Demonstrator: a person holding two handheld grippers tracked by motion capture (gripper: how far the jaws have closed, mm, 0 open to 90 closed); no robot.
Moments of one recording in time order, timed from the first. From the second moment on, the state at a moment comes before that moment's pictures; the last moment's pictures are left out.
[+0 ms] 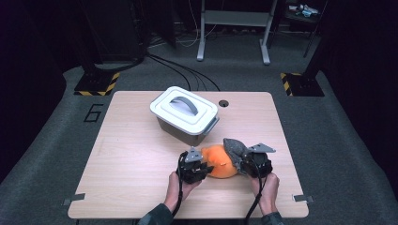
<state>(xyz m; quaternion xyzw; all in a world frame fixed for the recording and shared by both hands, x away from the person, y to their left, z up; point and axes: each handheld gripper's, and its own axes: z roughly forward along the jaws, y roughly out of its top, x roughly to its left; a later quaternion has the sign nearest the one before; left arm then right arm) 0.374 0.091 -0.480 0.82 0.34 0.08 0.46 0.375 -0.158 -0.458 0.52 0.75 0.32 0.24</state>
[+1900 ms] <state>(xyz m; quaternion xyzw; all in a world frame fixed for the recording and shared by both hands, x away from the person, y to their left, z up) 0.379 0.090 -0.481 0.82 0.30 0.10 0.47 0.373 -0.144 -0.448 0.50 0.76 0.33 0.24</state>
